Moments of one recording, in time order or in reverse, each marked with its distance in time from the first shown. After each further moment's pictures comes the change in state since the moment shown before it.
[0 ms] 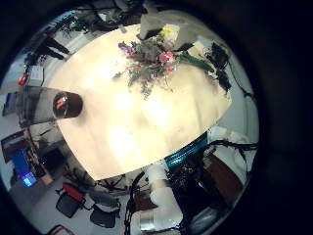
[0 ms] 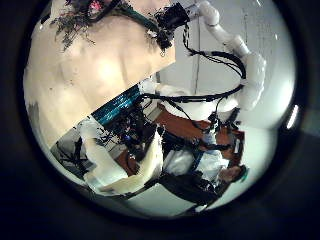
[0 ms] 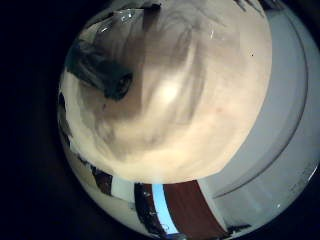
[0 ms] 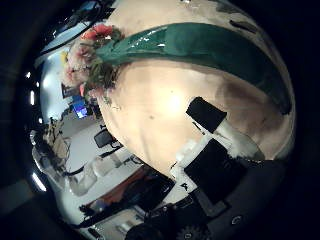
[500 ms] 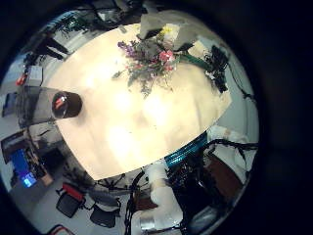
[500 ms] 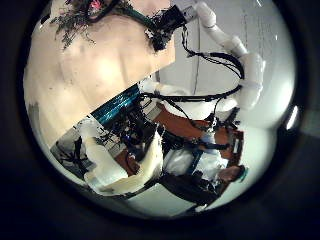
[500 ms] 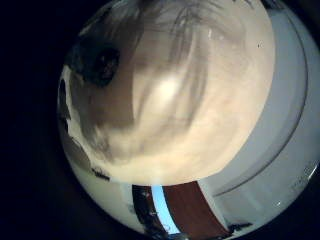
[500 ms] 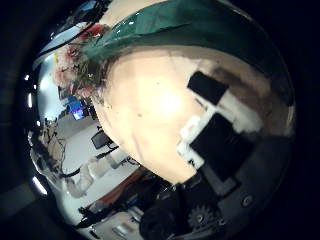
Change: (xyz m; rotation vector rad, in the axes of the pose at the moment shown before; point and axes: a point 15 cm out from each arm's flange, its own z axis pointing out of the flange) left arm -0.001 0.003 -0.002 -0.002 0.003 -0.005; right arm 0.006 -0.005 0.005 0.021 0.027 0.011
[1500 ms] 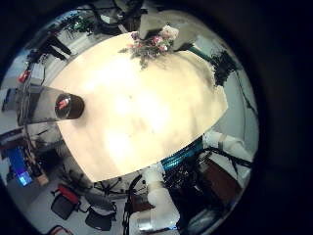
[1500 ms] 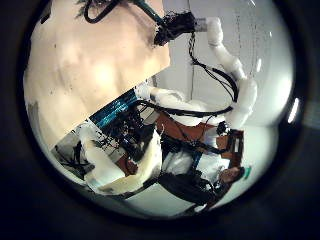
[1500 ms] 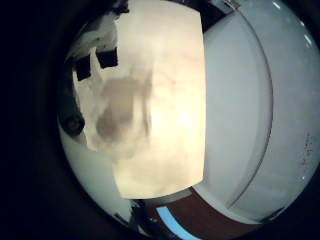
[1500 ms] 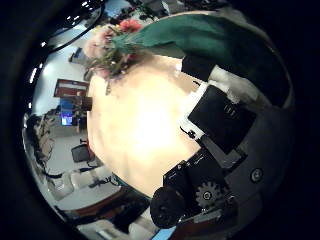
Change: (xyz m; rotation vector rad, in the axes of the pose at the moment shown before) left arm 0.002 0.000 -0.028 0.097 0.068 0.005; right arm 0.002 0.023 -0.147 0.488 0.114 0.003
